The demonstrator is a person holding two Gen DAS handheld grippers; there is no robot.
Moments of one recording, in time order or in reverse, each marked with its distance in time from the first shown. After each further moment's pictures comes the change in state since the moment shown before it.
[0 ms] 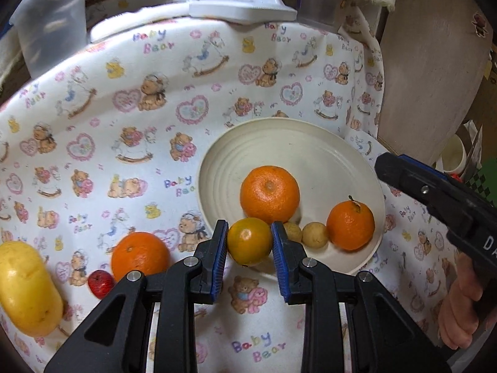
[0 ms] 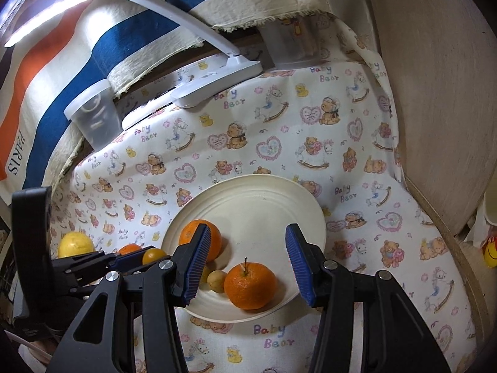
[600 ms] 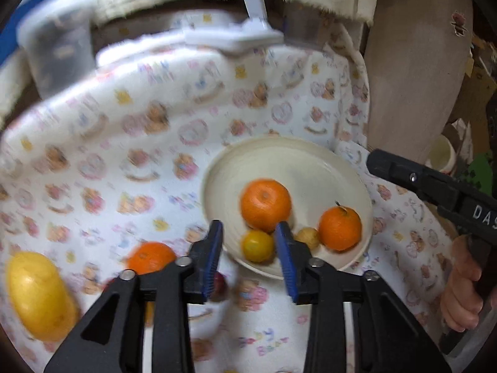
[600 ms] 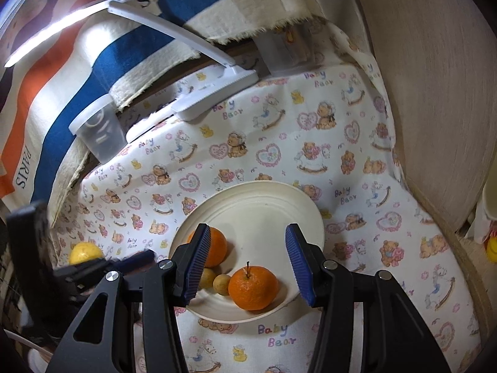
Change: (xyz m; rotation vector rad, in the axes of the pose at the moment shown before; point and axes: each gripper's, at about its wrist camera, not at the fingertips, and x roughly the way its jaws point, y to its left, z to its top) left arm -0.033 -0.002 -0.002 0.058 -0.113 0.026; right arm -0.013 -0.004 0.003 0.032 -0.028 0.032
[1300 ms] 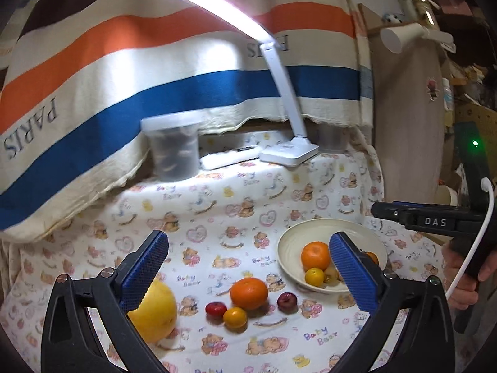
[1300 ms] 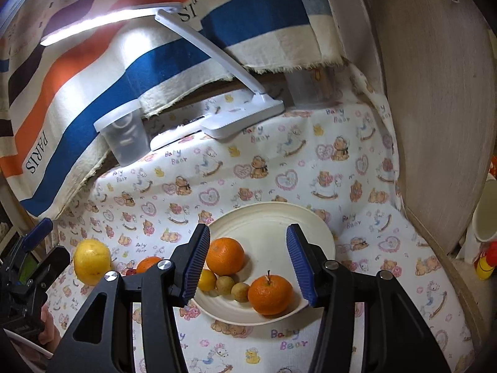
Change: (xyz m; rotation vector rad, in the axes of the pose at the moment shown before) left arm -0.118 0.039 -0.049 -0.007 -0.467 0.176; right arm -0.023 0.029 -0.007 -0.097 -0.113 0.008
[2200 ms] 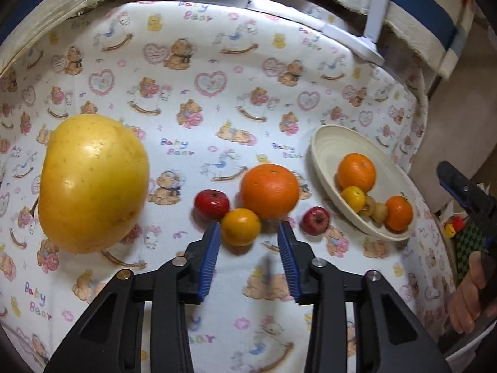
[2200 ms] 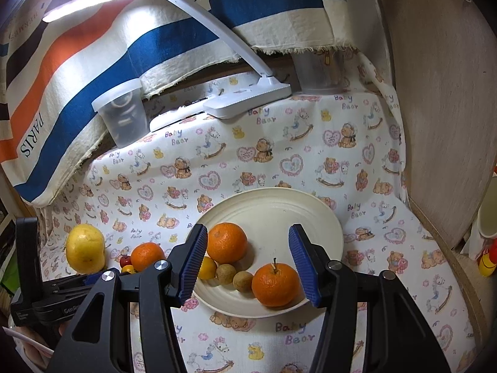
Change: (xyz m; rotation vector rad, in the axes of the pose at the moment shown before) left arm 0.084 0.038 -0.072 -0.329 0.528 -0.037; right arm 0.014 0.010 -0.011 -0.032 0.050 -0.020
